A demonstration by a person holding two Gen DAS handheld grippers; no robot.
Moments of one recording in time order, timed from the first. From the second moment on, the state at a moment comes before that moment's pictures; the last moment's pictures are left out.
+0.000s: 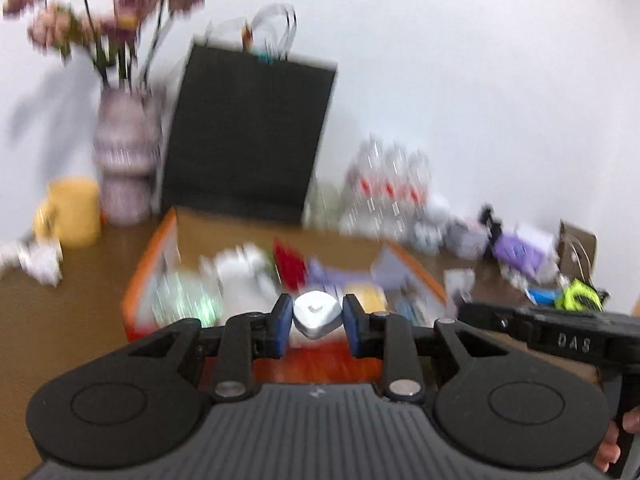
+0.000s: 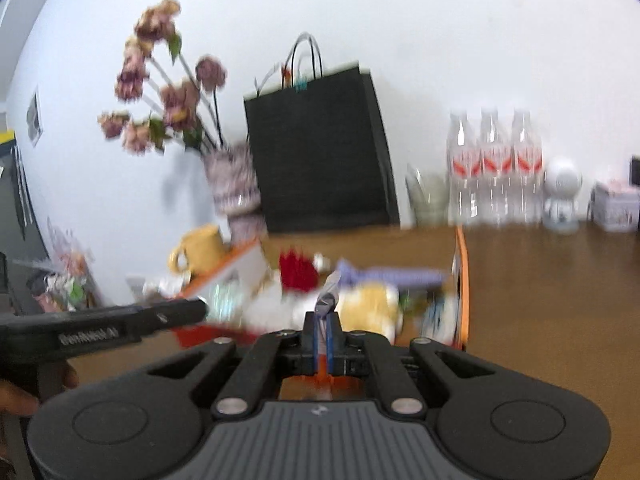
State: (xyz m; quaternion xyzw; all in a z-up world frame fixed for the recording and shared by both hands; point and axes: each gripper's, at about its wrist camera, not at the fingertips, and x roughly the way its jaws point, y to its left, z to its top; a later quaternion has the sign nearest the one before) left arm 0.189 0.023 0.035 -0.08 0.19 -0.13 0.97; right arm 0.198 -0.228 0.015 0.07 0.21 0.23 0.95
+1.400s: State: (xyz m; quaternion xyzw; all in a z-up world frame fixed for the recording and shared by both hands) left arm 0.301 0.038 0.002 -0.05 0.24 -0.03 0.97; right arm 0.323 -0.194 -0.007 0.02 0.28 0.15 0.95
